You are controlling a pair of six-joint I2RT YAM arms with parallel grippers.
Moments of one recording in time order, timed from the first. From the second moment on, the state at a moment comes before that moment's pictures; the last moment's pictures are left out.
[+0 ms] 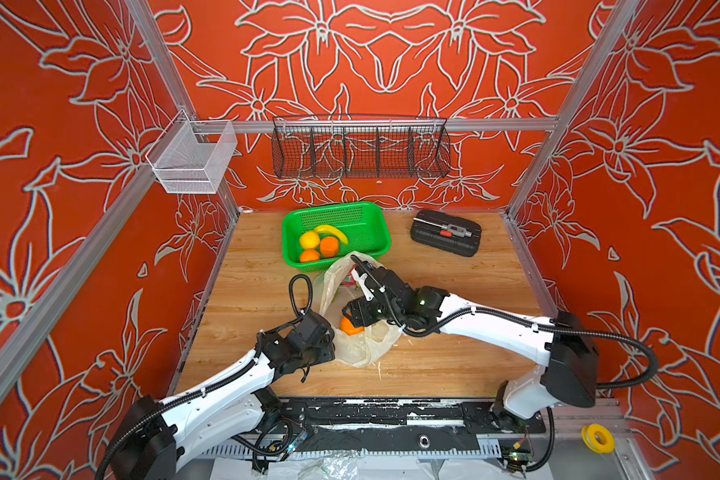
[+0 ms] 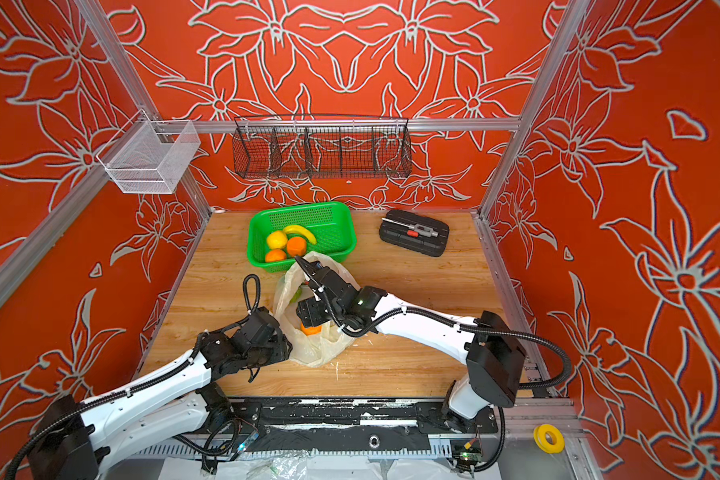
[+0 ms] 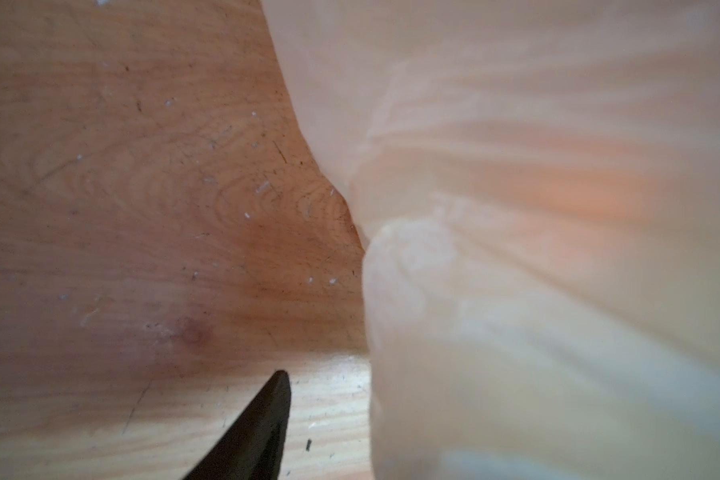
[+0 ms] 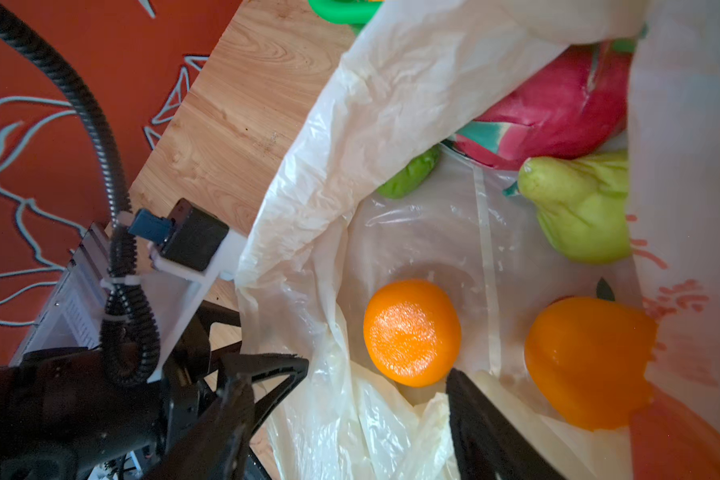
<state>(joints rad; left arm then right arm) -0.68 0.90 0.45 -0.62 -0.06 -0.93 1.02 1.60 1.24 -0.40 0.00 0.55</state>
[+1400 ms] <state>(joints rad) -0.68 0.83 0.44 -0.63 -0.08 -0.92 1.02 1.92 1.34 -0.45 0.04 0.56</state>
